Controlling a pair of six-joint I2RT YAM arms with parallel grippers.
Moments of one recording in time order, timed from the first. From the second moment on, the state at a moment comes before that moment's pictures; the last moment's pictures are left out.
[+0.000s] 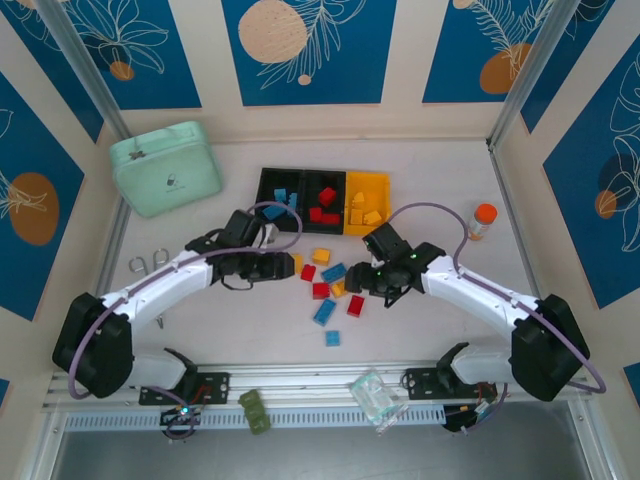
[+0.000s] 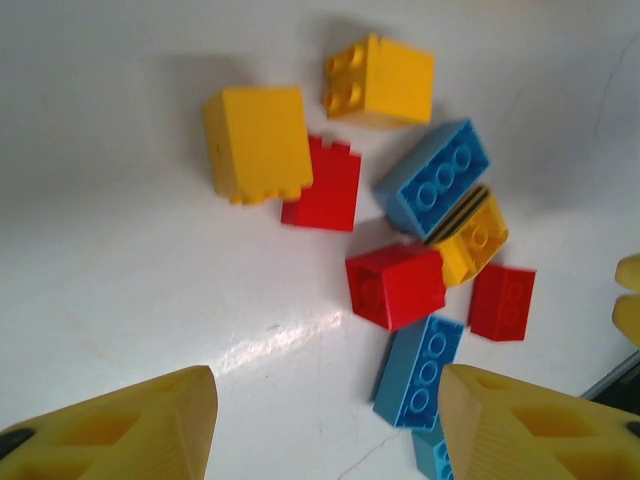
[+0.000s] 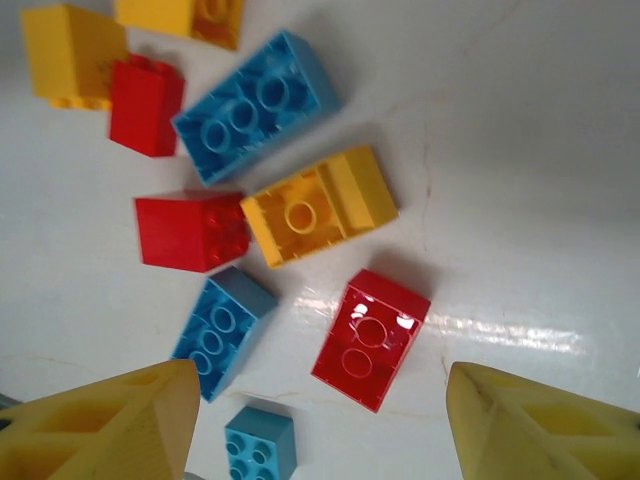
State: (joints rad) left arm -0.57 1.33 0.85 -0.53 0.34 -0.58; right arm 0.67 1.28 0.81 -0.72 -0.15 0.77
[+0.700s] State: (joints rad) left arm -0.63 1.27 0.67 -0.40 0.35 -0.68; right arm 0.80 1.50 0.79 -0.70 -0.07 0.93
